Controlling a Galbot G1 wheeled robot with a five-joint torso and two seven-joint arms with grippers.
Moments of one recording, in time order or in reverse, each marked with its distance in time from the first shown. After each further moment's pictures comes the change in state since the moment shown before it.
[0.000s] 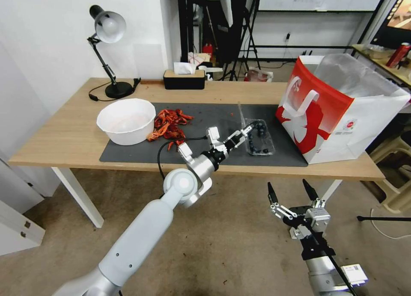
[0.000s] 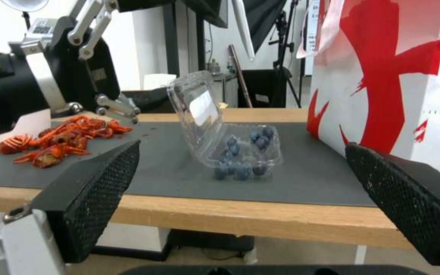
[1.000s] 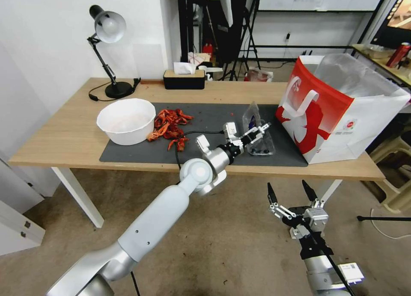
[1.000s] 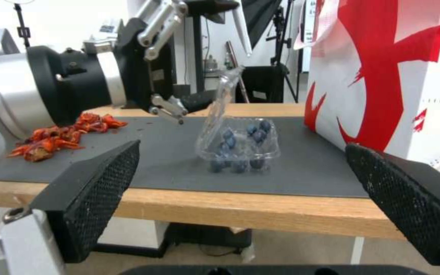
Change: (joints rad) left arm -0.146 -0.070 0.128 0.165 -0.023 0.000 -0.016; right arm 0.019 0.004 -0.001 -0.028 -0.003 -0.001 0.004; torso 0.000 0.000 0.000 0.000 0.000
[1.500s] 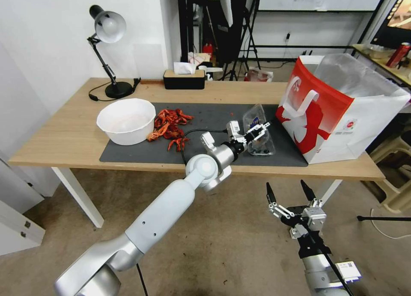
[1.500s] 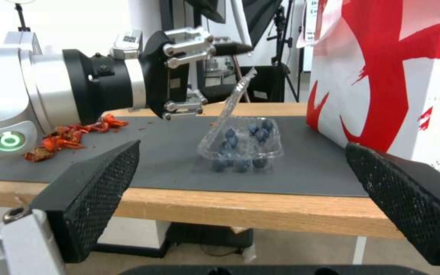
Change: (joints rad) left arm -0.040 -0.023 0.012 0.037 -0.044 -0.012 -0.123; right arm 0.006 0.005 -0.007 -0.005 -0.005 -0.001 -0.002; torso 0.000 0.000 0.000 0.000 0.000
